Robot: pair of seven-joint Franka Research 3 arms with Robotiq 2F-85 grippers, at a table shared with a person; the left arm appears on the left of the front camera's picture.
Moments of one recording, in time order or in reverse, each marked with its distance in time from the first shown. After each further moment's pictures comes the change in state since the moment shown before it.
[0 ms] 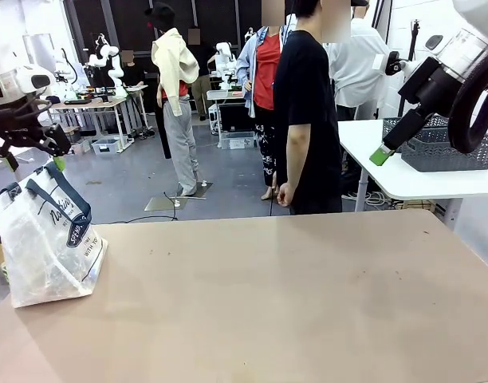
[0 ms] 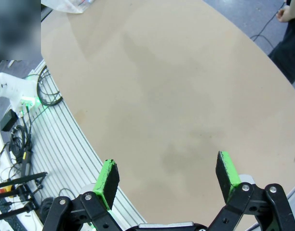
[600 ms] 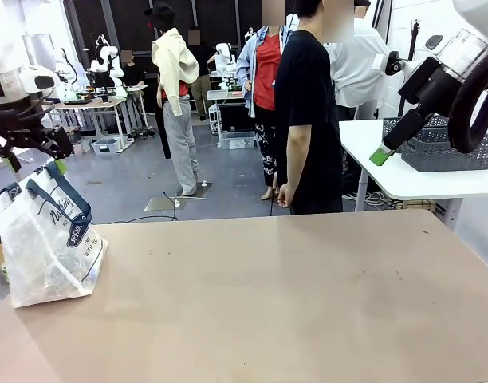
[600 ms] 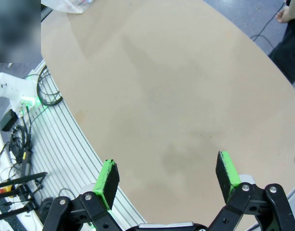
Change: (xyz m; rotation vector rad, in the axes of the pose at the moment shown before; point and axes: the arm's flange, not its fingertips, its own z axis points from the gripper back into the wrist) left arm -0.006 -0.013 0.005 0.001 0.054 -0.087; right arm 0.000 0.000 0.000 0.000 0.000 0.000
